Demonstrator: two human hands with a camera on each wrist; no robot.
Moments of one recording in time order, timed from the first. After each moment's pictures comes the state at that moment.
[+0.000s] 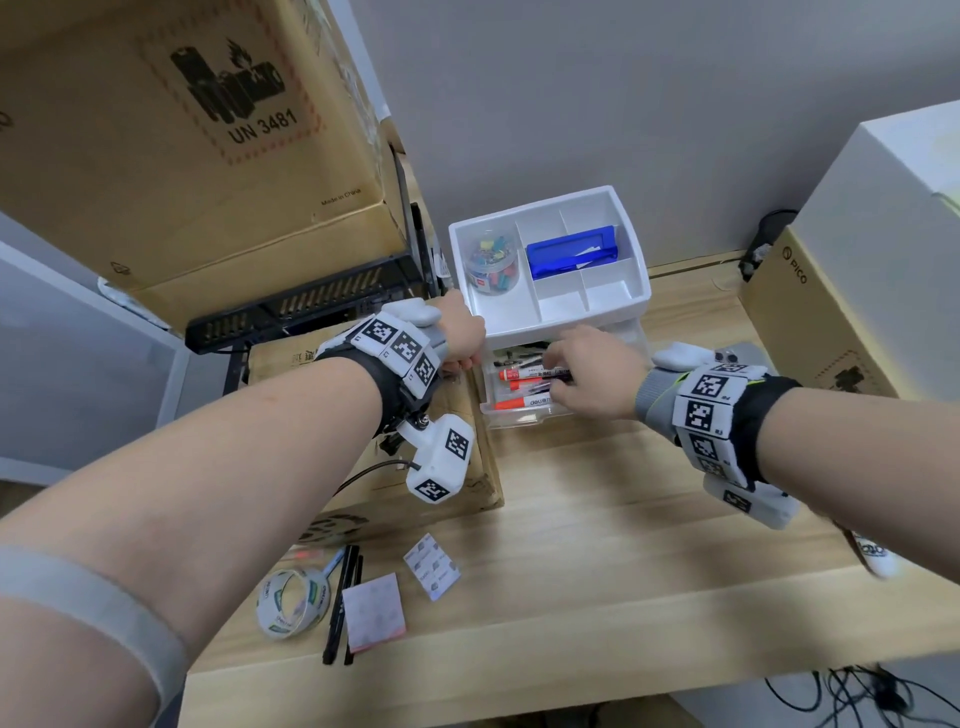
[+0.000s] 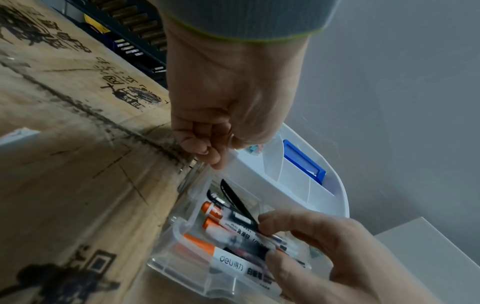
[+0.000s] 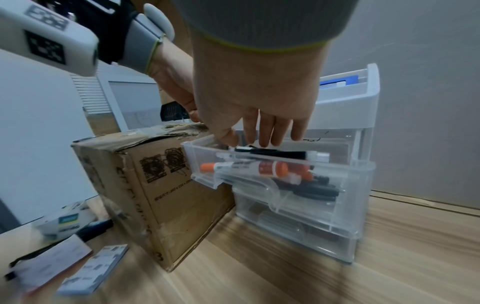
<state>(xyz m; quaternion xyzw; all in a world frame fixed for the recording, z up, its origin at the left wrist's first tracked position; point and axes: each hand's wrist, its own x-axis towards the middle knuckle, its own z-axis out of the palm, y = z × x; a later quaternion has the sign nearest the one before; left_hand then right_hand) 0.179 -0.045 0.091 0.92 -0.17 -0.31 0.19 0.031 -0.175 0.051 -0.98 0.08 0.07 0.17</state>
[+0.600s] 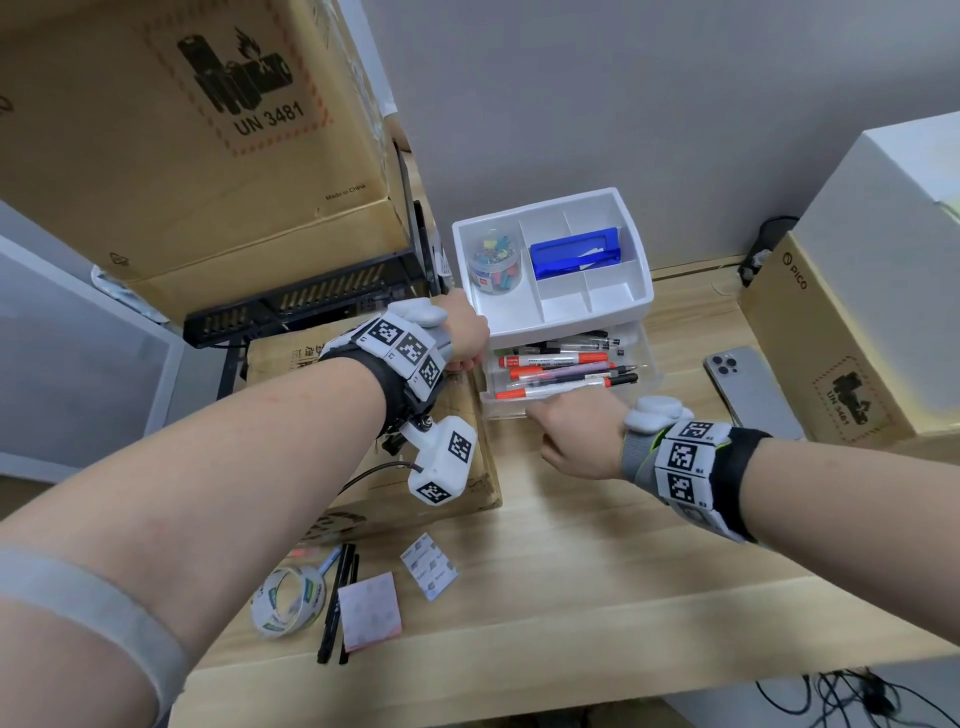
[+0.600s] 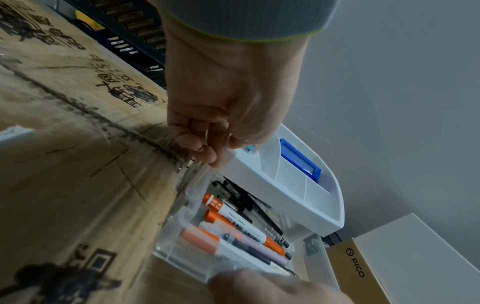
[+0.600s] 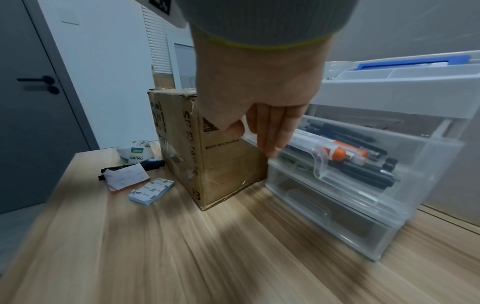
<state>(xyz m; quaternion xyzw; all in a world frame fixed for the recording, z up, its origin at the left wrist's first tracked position) 0.186 -0.044 0.082 0.93 -0.17 -0.28 0.19 0.003 -0.135 0.033 -0.99 -0.06 0.10 0.04</state>
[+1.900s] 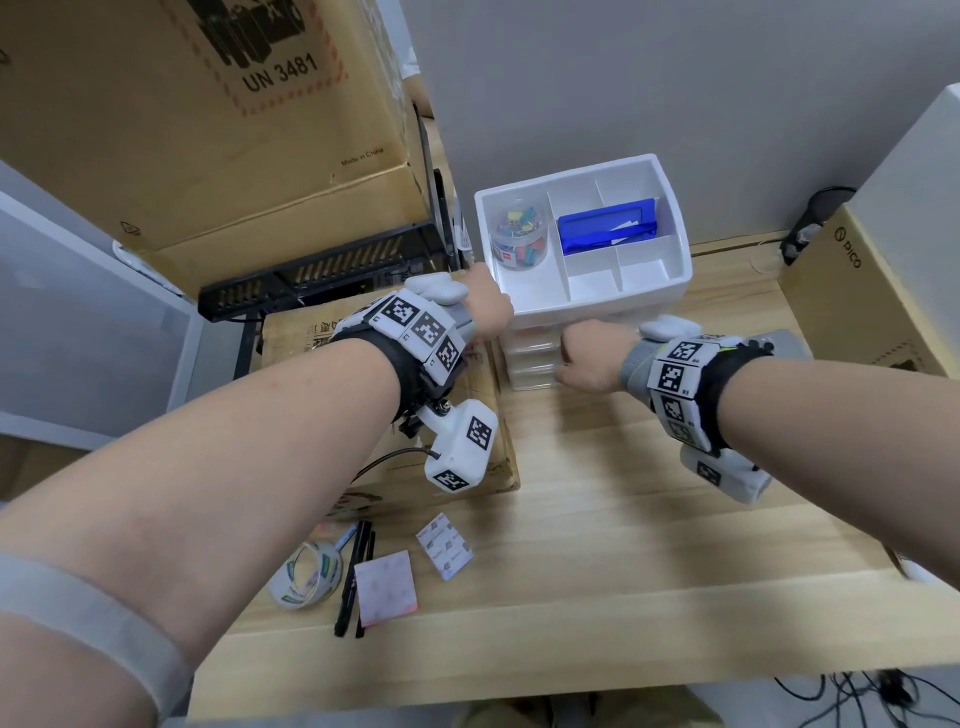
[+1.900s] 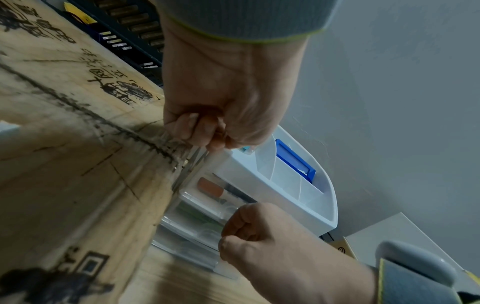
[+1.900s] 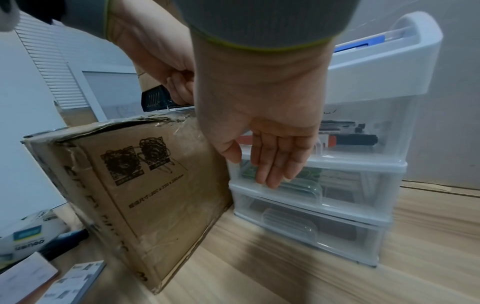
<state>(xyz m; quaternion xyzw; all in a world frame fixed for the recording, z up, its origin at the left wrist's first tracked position) 0.184 -0.044 0.083 0.95 -0.20 -0.22 0.13 0.074 -0.162 0.031 -0.96 0.12 0.22 0.11</state>
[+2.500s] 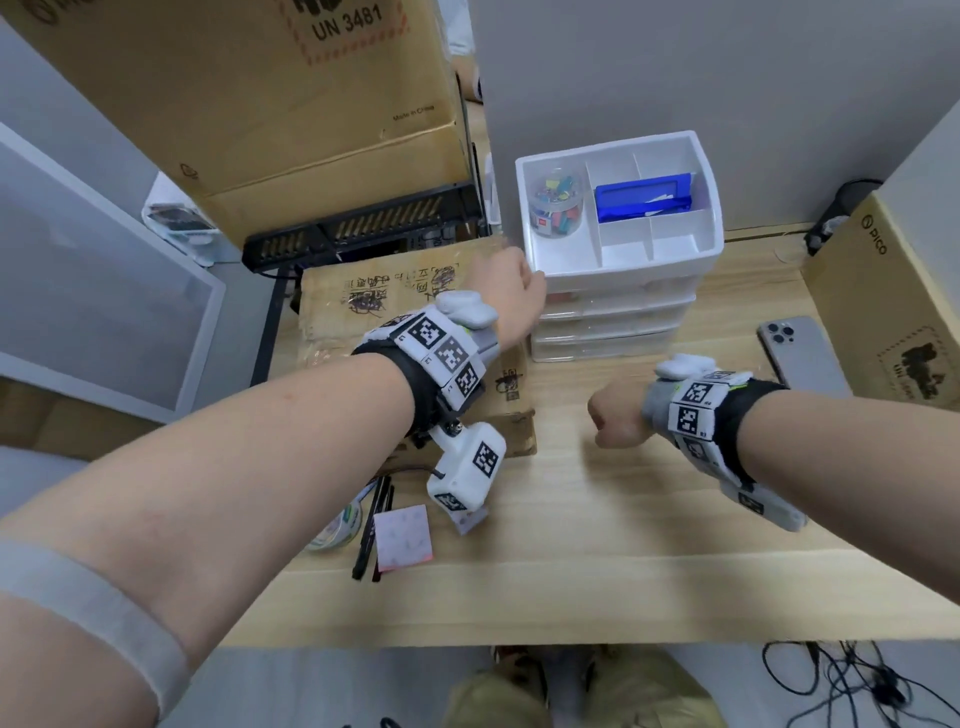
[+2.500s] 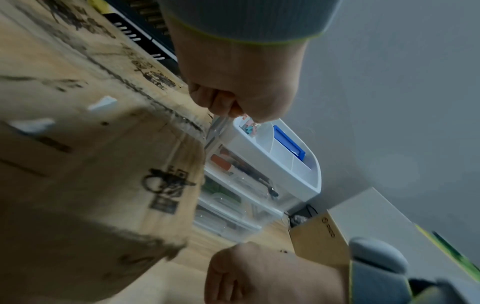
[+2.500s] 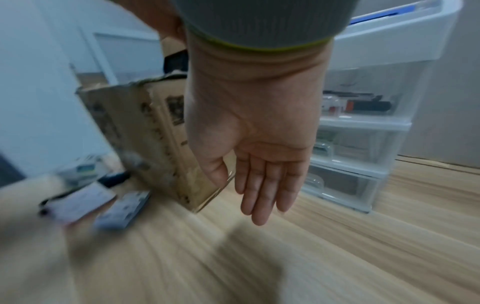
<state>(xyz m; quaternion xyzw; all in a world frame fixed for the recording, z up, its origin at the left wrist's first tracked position) 0.136 0.002 0.083 0.92 -0.26 -0.08 0.29 0.015 -0.115 0.003 -0.89 0.05 0.44 0.04</state>
